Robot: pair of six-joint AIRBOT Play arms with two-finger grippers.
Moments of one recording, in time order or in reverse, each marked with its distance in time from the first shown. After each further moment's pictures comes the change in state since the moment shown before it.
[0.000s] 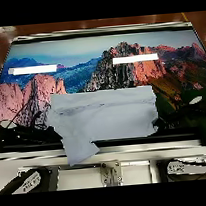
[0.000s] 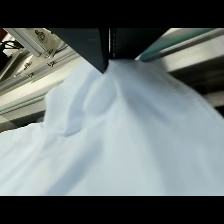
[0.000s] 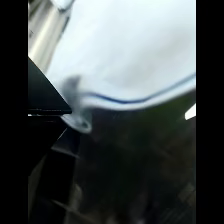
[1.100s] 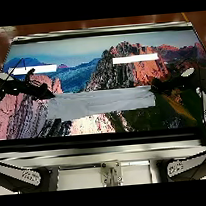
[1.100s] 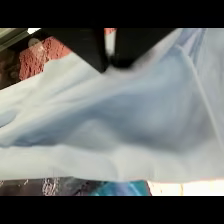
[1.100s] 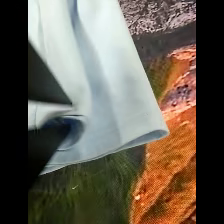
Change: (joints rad) left arm -0.064 -0.669 0.979 0.057 -0.026 -0.089; right arm 0.198 -0.210 0.489 0.122 -0.247 0.194
